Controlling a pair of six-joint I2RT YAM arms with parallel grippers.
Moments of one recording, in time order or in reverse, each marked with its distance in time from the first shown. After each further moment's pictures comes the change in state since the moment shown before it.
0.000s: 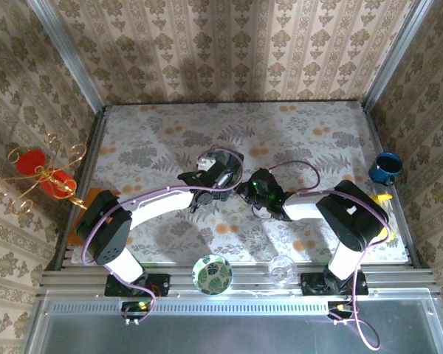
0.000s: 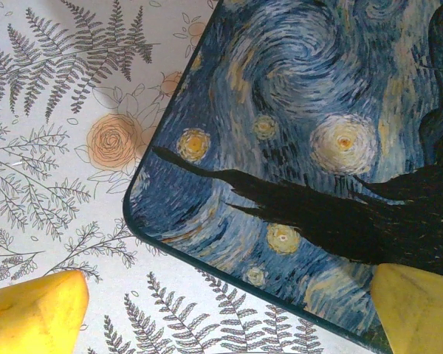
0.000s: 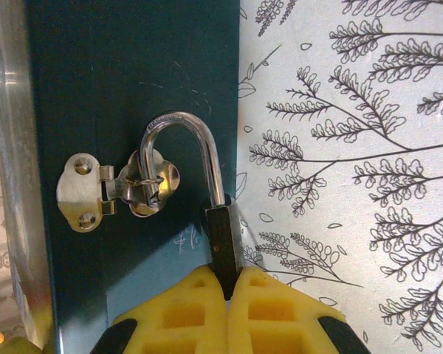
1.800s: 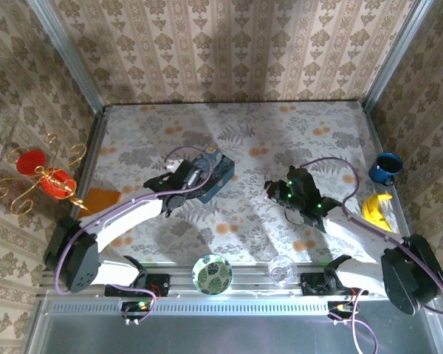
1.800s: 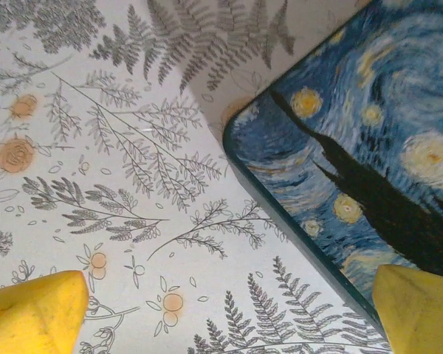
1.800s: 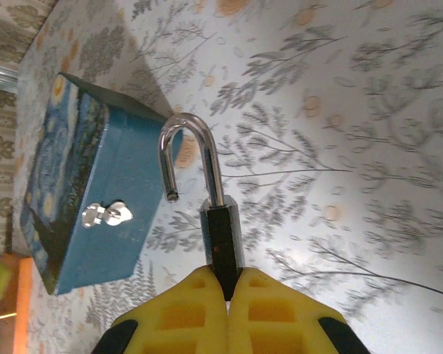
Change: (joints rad) left arm 0.168 -0.311 -0.190 -0.023 0.026 -0.037; right arm -0.183 -0.580 -0.154 -0.451 -0.034 -0.325
